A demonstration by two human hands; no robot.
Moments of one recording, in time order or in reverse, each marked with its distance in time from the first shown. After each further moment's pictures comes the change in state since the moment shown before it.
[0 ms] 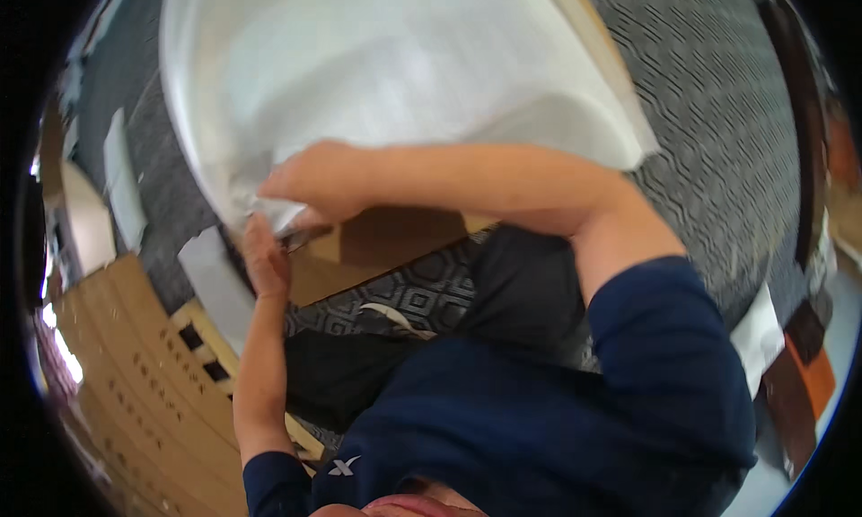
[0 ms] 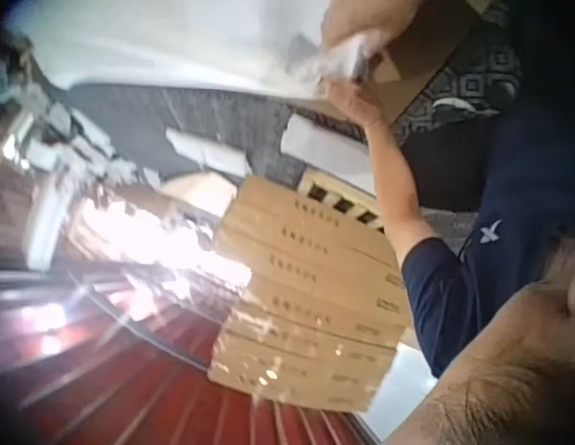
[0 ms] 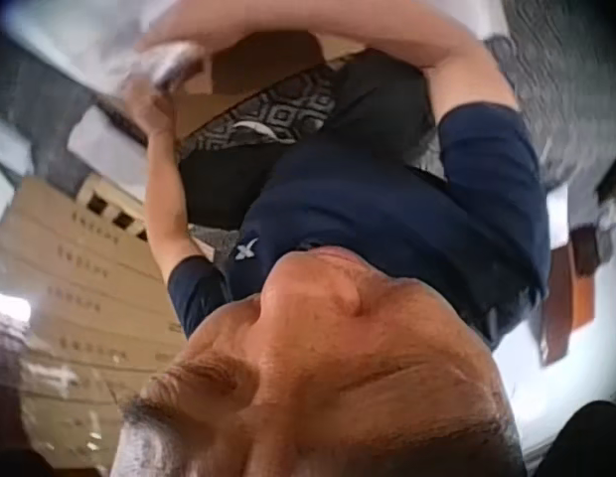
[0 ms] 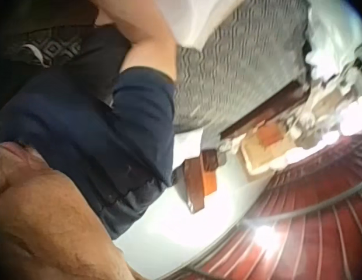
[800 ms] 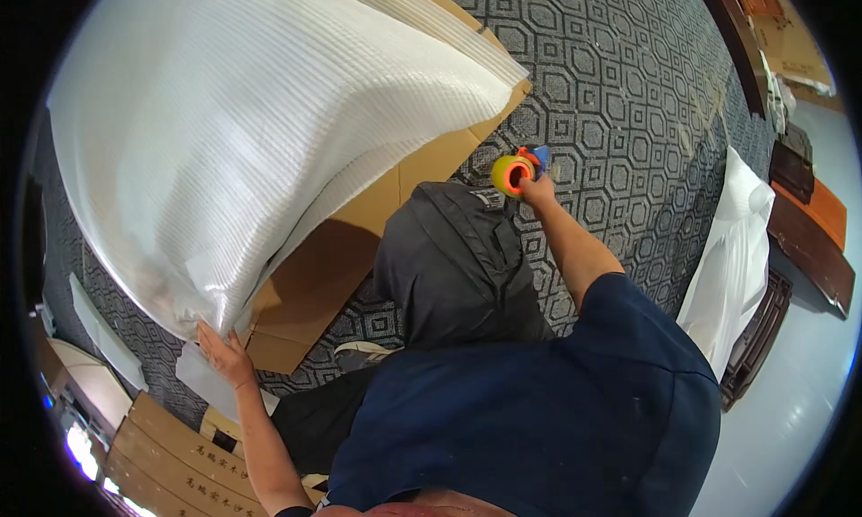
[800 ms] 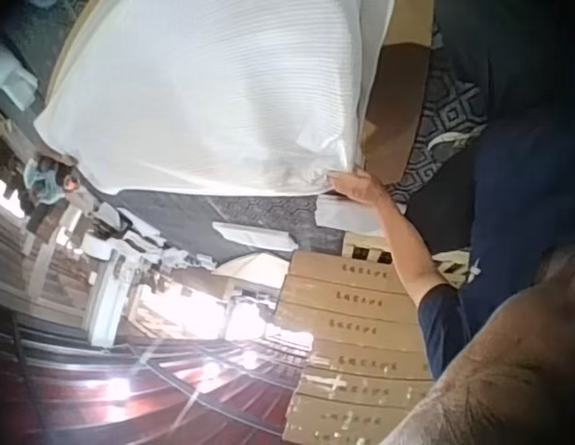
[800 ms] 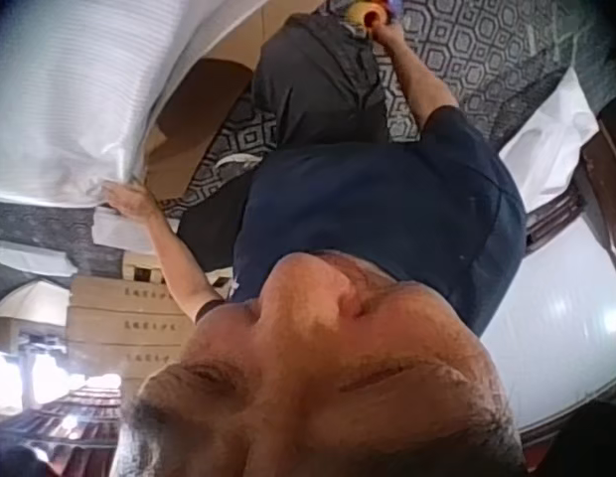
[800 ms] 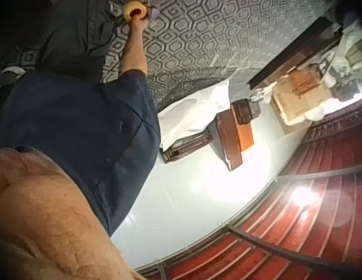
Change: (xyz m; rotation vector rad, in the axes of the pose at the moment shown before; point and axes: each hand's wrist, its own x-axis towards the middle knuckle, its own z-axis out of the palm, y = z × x) left_hand -0.003 -0.002 -0.008 0.028 -0.146 -0.024; right_hand -0.530 0.042 0.115 0.793 1.542 1.757
